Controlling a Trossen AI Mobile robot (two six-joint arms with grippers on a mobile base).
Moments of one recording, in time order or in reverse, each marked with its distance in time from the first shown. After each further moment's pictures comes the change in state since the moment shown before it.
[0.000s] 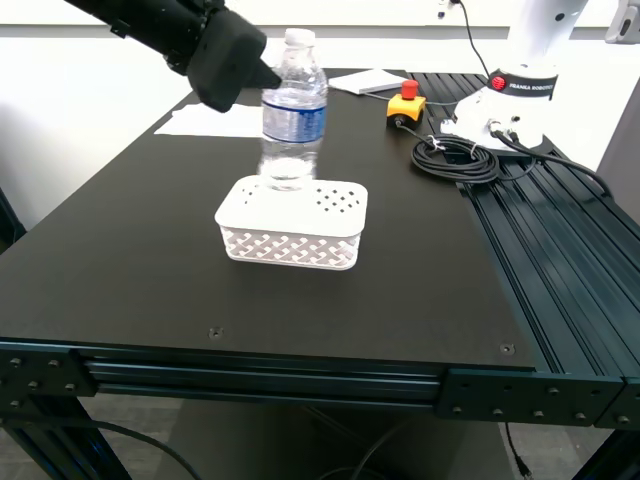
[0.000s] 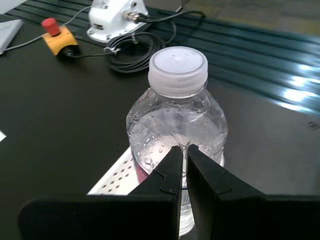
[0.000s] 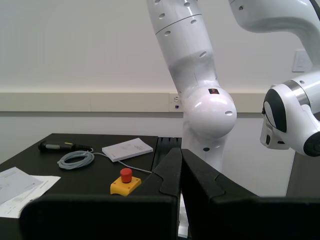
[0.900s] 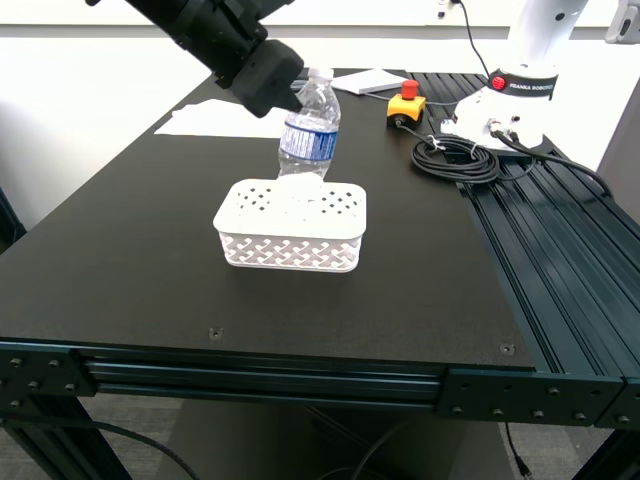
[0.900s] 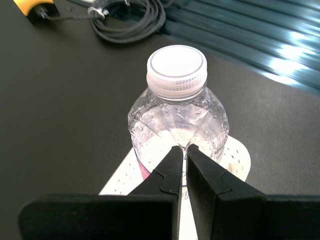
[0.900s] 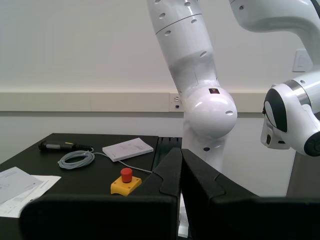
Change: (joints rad) arm 0 -0.001 0.000 0.000 0.000 0.000 0.000; arm 1 0.035 0.317 0.270 -0.143 0.028 0.050
